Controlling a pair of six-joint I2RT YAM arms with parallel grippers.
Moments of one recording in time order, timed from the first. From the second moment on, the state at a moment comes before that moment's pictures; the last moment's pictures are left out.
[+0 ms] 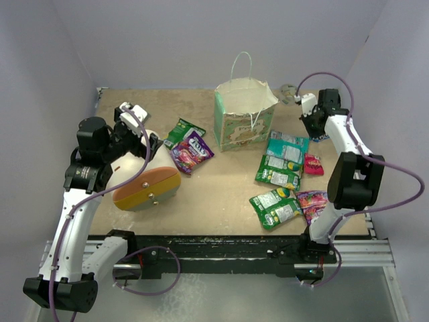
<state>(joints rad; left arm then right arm) -0.10 0.91 1.08 -0.48 0.46 0.31 -0.11 1.75 1.44 -0.67 -0.01 -0.56</state>
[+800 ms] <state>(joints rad) -0.10 0.89 1.05 -0.43 0.41 0.29 0.16 1.46 1.85 -0.68 -0.47 -0.32</state>
